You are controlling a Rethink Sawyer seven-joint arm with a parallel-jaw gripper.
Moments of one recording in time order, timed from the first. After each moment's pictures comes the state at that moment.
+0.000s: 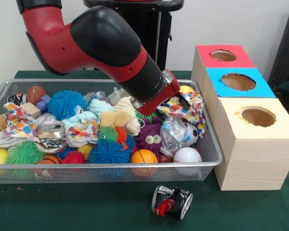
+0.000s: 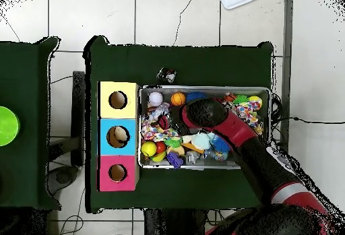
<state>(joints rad) -0.71 -0.33 0.51 1.63 0.03 0.78 1.02</state>
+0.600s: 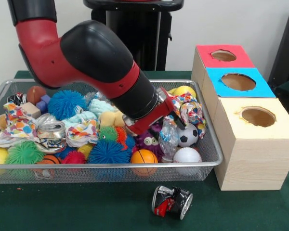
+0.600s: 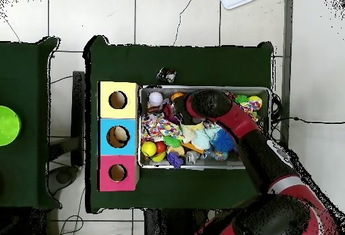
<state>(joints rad) -0.70 -0.27 0.52 1.50 0.03 0.78 1.02</state>
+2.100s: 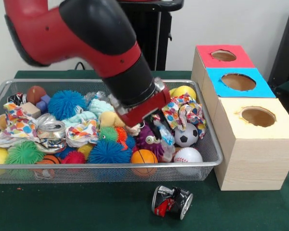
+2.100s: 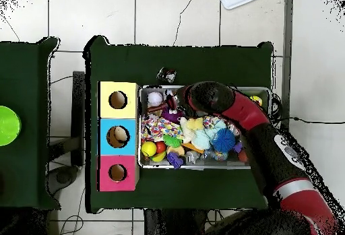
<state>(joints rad) -0.66 -0.40 0.51 1.49 -0.05 0.73 1.02</state>
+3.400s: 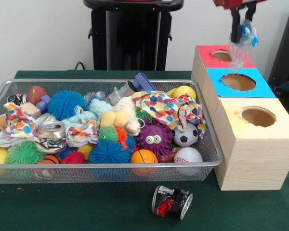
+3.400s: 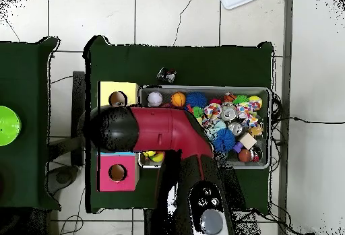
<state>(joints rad) -0.15 -0.93 0.16 1.71 0.02 0.74 1.32</state>
